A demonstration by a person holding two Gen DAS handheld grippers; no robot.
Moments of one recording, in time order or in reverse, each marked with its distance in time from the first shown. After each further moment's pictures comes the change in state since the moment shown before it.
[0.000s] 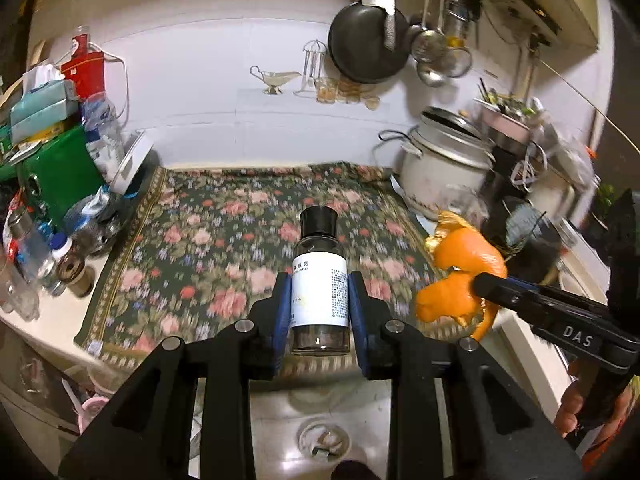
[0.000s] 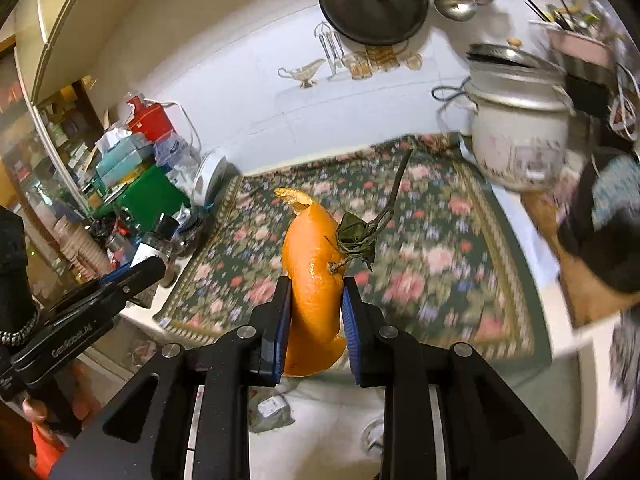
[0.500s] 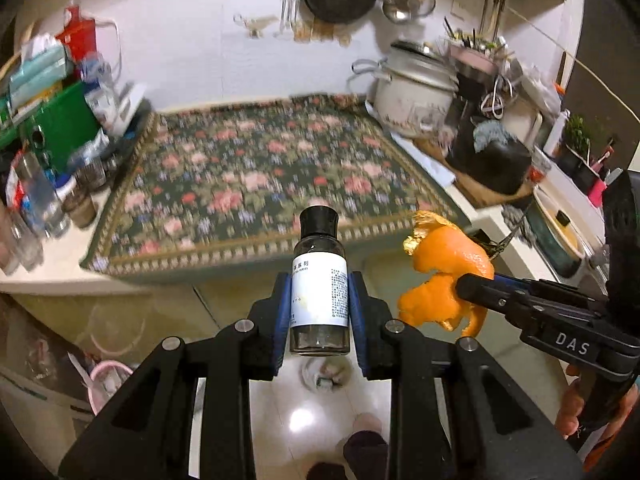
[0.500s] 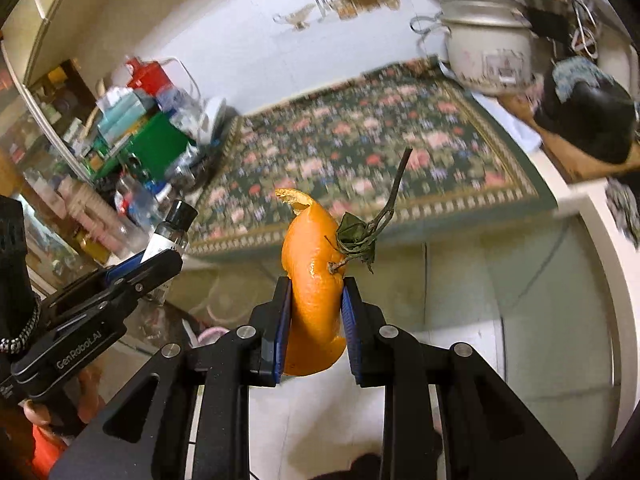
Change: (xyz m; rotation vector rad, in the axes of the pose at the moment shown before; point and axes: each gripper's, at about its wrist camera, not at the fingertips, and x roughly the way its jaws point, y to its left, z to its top) left arm -0.050 0.004 -0.108 0.063 0.187 -0.059; right arm -0.030 0.033 -0.113 0.102 0.150 -0.067
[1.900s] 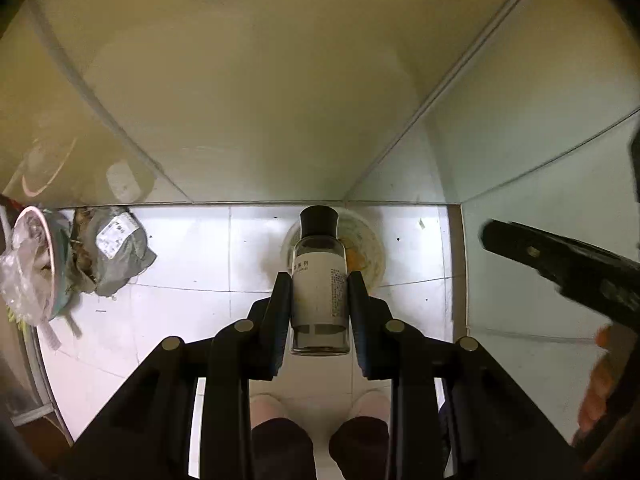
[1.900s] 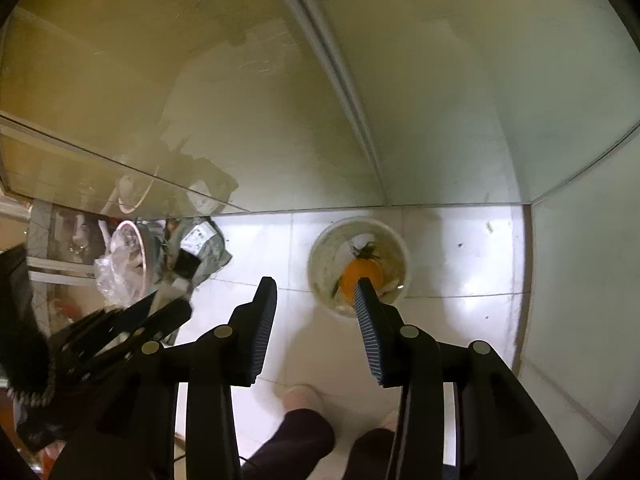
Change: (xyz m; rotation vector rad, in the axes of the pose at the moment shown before) left arm 0.428 0.015 -0.267 -0.236 0.502 0.085; right arm 0.343 -0.215 -0.158 0.030 0.476 -0.049
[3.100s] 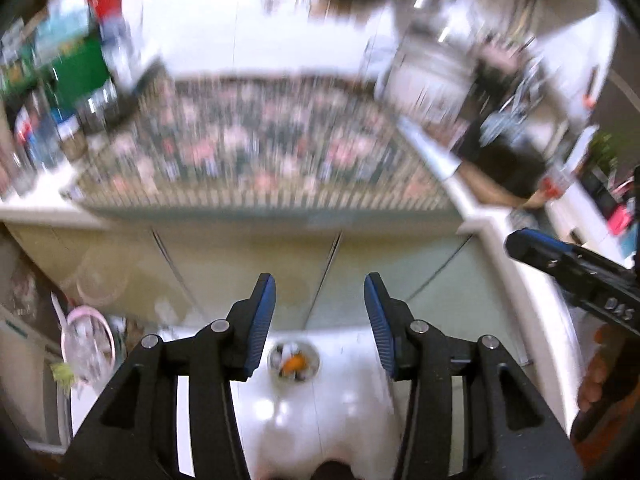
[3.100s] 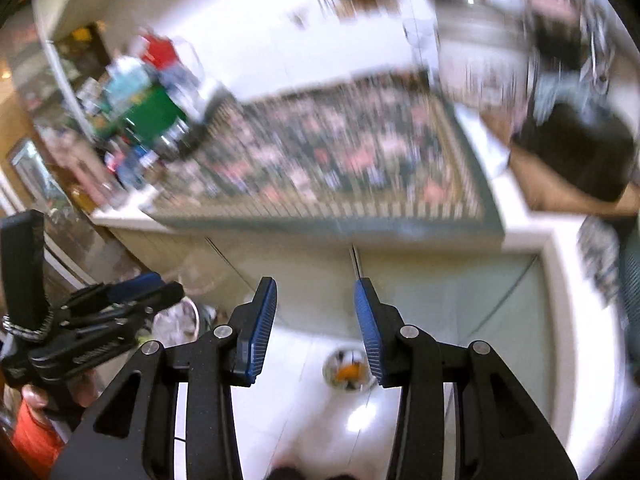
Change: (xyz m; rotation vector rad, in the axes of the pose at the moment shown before) left arm -0.487 -0.101 -0.019 0.077 -0.549 -0.043; right arm -0.449 0.121 -0.045 -0.273 -0.577 0.011
